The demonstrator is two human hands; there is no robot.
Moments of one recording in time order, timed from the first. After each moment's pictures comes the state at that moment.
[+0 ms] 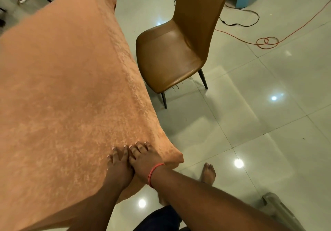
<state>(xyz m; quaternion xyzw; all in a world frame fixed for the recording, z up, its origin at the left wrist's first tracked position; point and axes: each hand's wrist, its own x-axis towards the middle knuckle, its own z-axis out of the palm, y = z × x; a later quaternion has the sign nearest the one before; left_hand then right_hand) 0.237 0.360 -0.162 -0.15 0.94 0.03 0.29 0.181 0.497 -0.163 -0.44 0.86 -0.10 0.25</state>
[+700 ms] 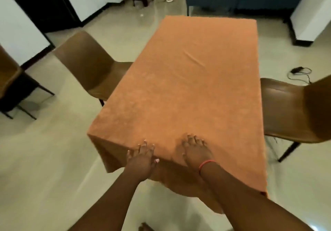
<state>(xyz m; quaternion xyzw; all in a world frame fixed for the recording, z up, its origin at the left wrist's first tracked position) 0.480 0.126 -0.117 -0.36 0.90 0.10 0.20 0.289 0.258 -0.122 -0.48 0.85 0.02 0.23</state>
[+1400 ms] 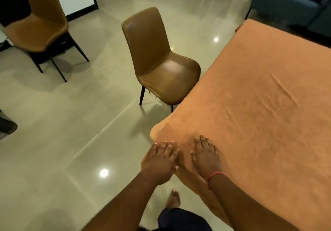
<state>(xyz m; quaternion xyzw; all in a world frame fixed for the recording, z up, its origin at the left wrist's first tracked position) 0.602 -0.118 -0.146 -0.29 0.94 0.13 0.14 0.421 -0.036 -0.142 -0.49 0.85 0.03 0.18</state>
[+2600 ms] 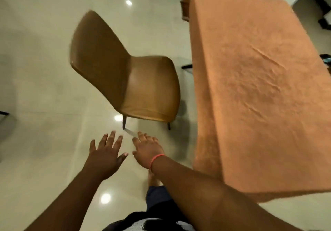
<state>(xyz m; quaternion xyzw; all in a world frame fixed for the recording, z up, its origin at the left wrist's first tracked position) 0.682 -0.663 -0.158 -0.17 0.96 0.08 0.21 0.567 -0.519 -0.186 -0.42 0.86 -0.02 0.28</state>
